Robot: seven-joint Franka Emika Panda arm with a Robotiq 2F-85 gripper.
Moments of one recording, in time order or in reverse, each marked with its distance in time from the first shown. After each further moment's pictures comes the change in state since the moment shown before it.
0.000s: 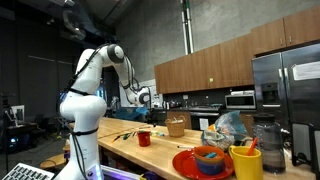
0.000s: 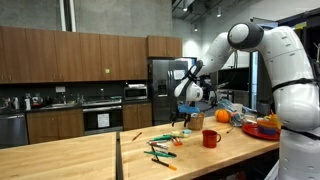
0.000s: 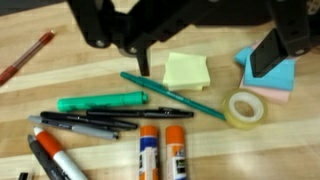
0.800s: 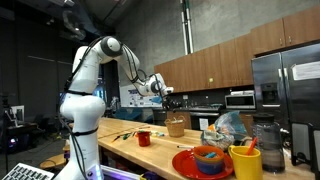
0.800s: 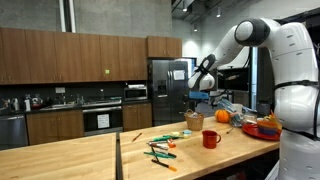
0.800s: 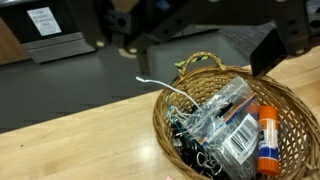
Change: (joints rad) arm -0.076 -0.090 -0.183 0.056 -0.268 0.116 0.186
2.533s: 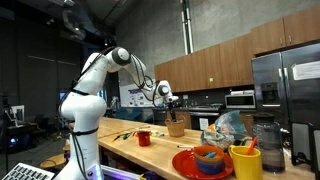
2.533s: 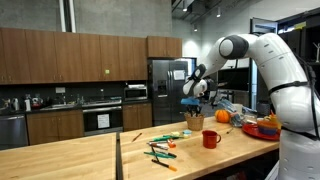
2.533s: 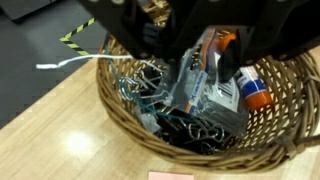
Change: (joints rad) arm 0.060 0.236 -0.087 0.254 -0.059 -0.360 0.647
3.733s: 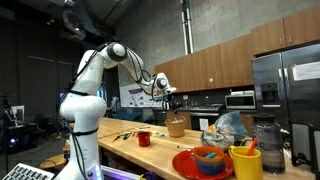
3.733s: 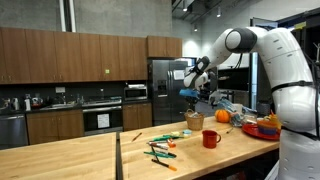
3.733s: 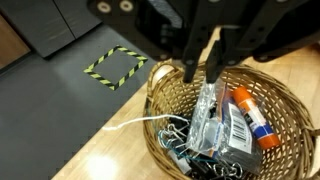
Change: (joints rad) arm 0.009 -0.107 -0.002 -0.004 -0.081 0.039 0.080
